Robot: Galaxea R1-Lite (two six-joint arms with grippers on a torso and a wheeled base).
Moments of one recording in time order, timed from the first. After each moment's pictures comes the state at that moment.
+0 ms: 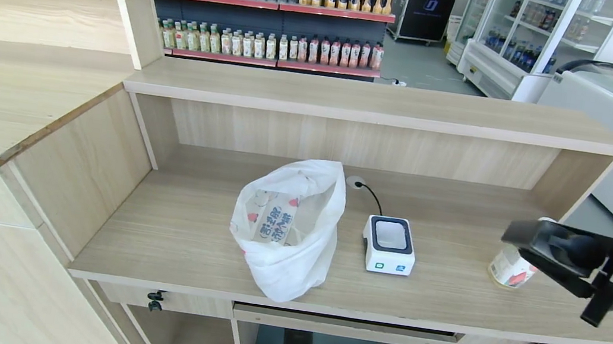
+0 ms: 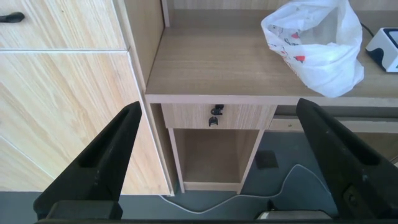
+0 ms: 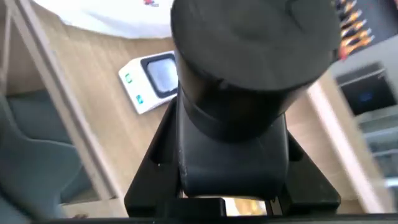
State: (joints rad) left arm 0.00 0.00 0.00 0.00 0.00 0.00; right arm -0.10 1.36 -0.44 -0.78 0.74 -1.12
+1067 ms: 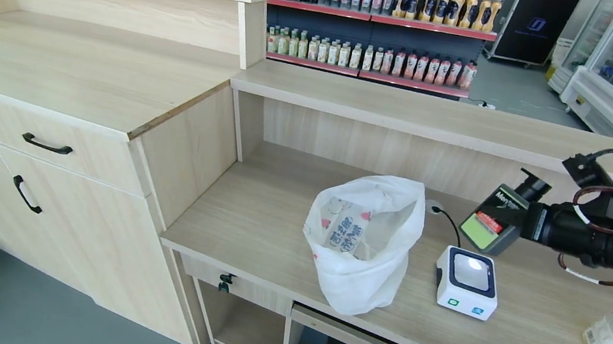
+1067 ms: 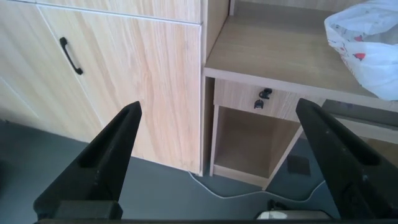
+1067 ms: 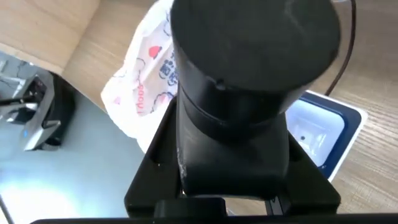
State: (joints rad) left arm 0.00 0.00 0.00 0.00 0.00 0.00; right arm -0.05 1.71 -0.91 -0.40 0.52 0.13
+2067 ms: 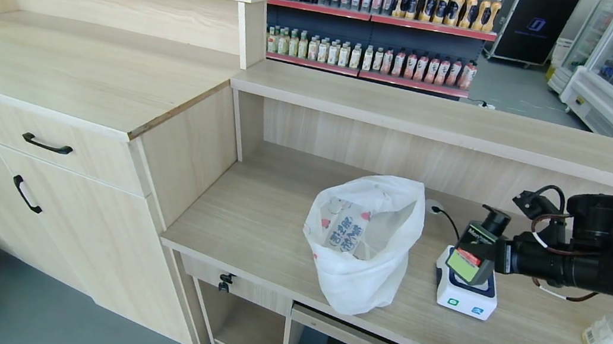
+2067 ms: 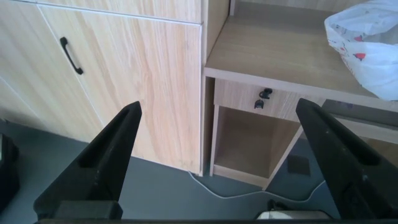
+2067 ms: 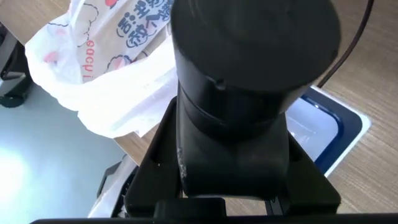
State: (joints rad) left arm 0.00 0.00 0.00 0.00 0.00 0.00; right arm -0.09 1.93 -0.94 -0.39 0.56 -0.15
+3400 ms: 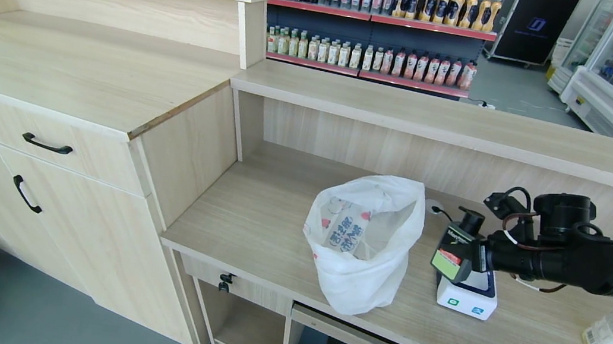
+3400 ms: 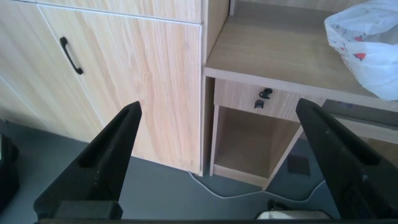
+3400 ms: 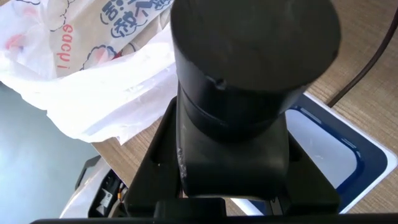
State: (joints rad) left arm 0.00 0.00 0.00 0.00 0.00 0.00; right arm -0.03 2.05 -1.04 -0.38 0.53 -0.24
